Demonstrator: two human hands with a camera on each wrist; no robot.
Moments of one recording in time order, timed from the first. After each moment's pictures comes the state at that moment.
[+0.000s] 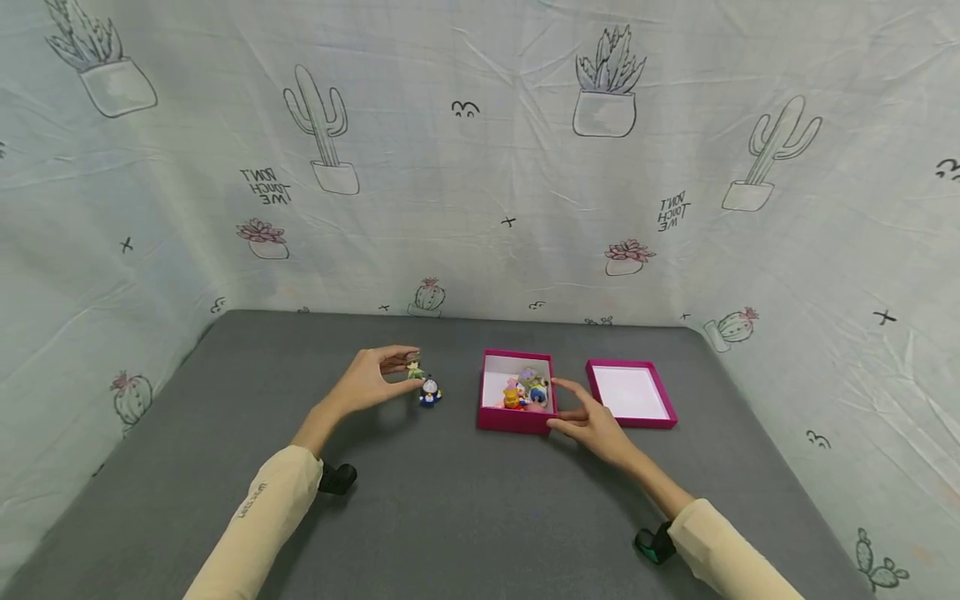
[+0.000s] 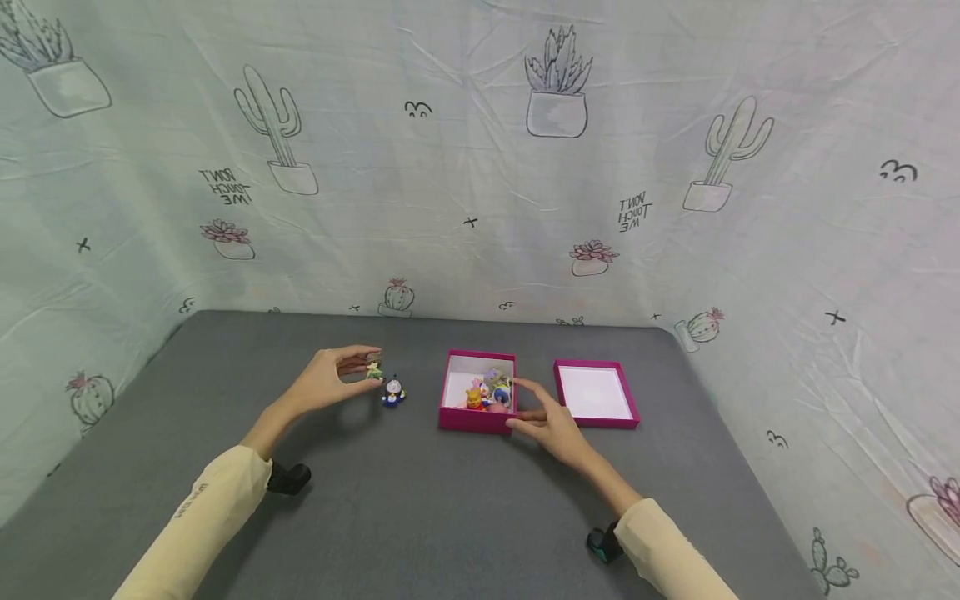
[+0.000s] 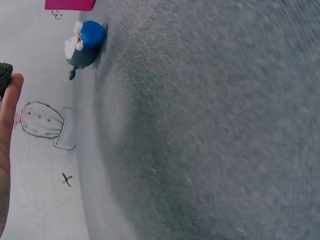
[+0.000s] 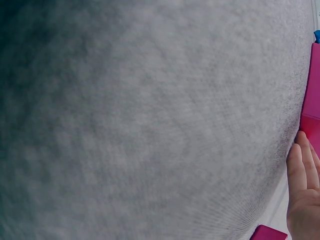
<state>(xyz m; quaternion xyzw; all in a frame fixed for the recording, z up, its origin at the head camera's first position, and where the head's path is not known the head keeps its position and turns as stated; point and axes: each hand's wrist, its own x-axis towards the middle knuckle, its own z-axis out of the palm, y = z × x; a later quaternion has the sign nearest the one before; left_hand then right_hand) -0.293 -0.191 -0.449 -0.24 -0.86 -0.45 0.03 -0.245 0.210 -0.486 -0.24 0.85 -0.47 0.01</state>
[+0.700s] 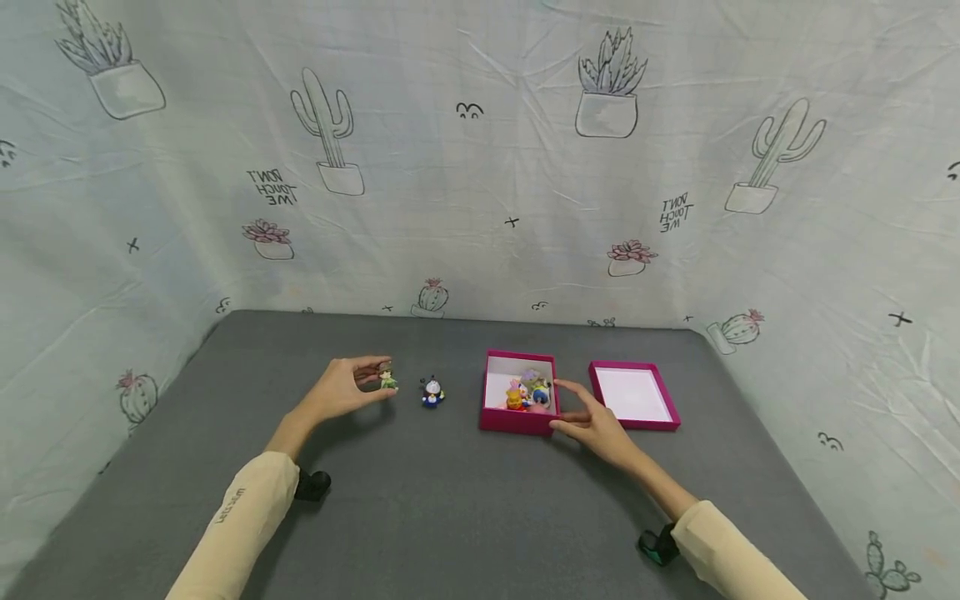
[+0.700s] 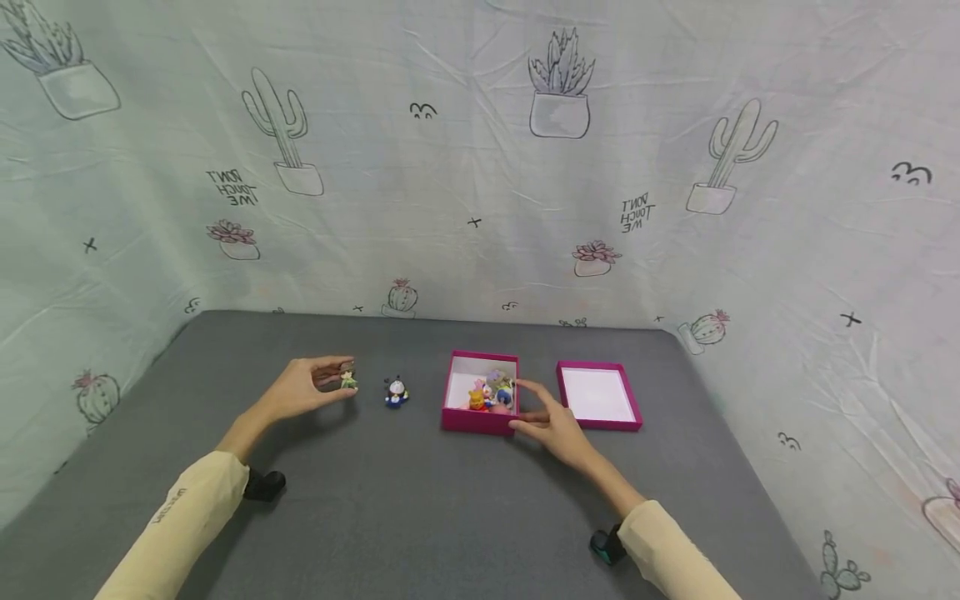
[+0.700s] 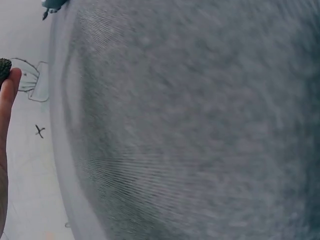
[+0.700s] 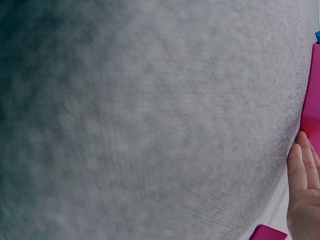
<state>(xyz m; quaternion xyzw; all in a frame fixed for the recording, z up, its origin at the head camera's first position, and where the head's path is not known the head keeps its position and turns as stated) -0.284 -0.233 -0.463 -0.20 -0.89 -0.41 0.02 -0.227 0.199 -0.461 -0.24 0.85 -0.47 0.01</state>
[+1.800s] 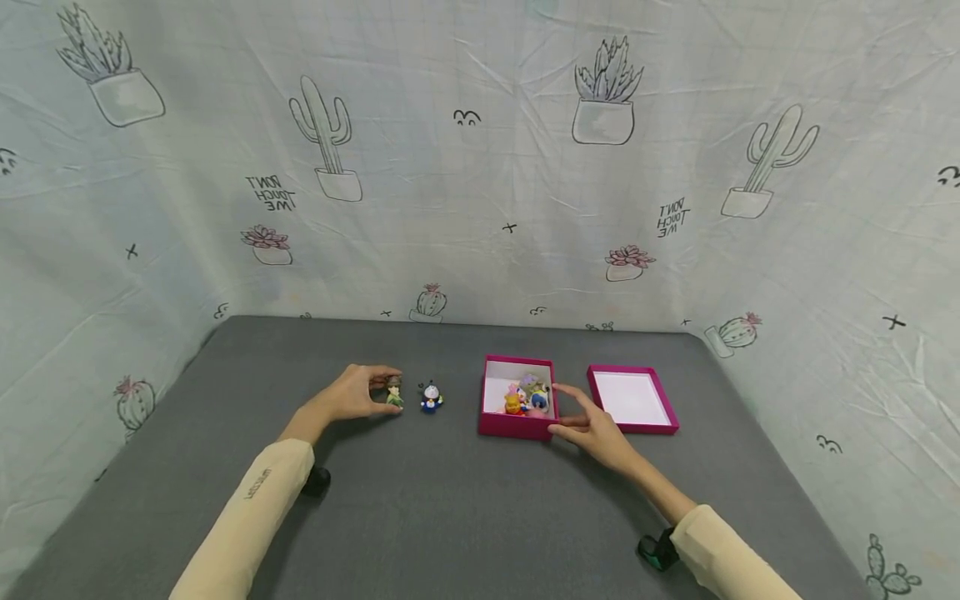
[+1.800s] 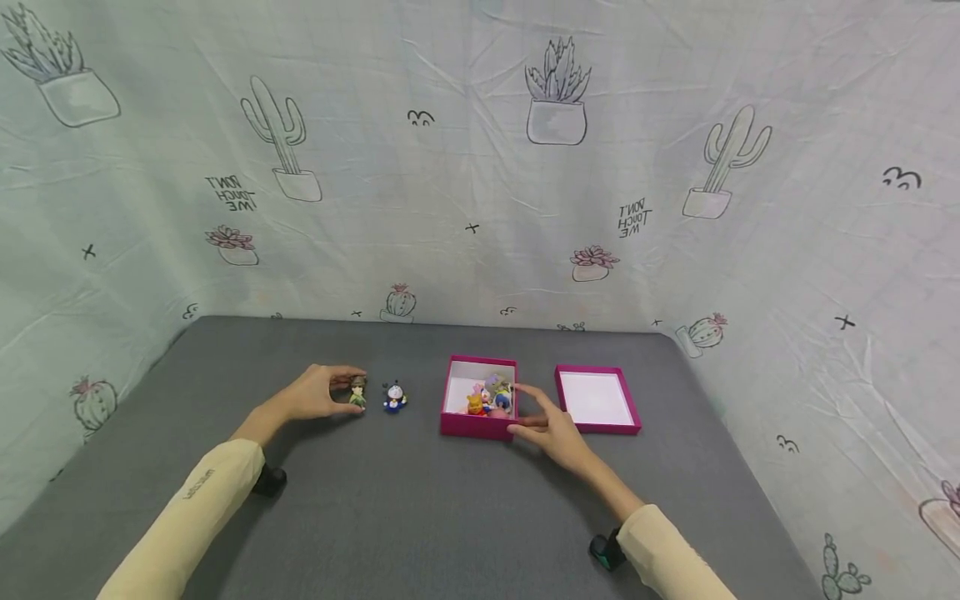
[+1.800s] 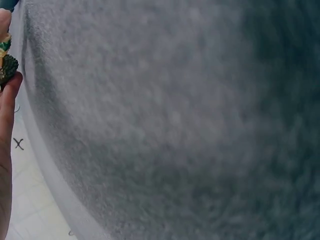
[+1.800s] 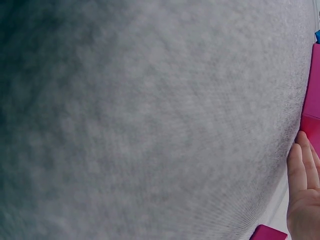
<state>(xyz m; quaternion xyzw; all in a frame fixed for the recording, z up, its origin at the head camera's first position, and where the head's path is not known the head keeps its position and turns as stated) -0.305 -0.229 -0.474 -0.26 -0.92 -0.30 -0.04 -0.231 0.201 -0.467 -0.24 0.84 -0.48 0.01</state>
